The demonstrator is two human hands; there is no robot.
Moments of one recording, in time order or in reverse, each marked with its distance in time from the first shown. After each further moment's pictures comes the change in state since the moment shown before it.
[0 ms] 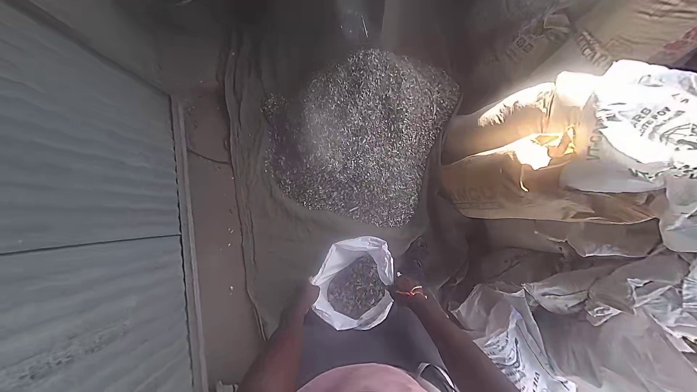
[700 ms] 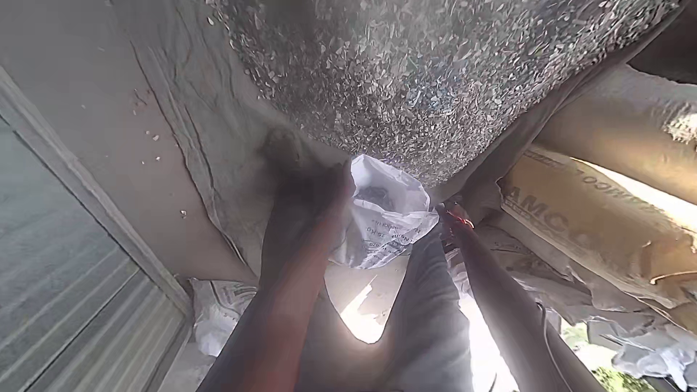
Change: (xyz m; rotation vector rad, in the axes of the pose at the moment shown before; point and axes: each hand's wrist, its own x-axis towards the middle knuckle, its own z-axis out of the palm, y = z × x) left_hand 0.341 0.155 -0.131 0.270 -0.402 0.329; right_hand 0.297 -0.080 -0.190 -0.077 0.043 0.546
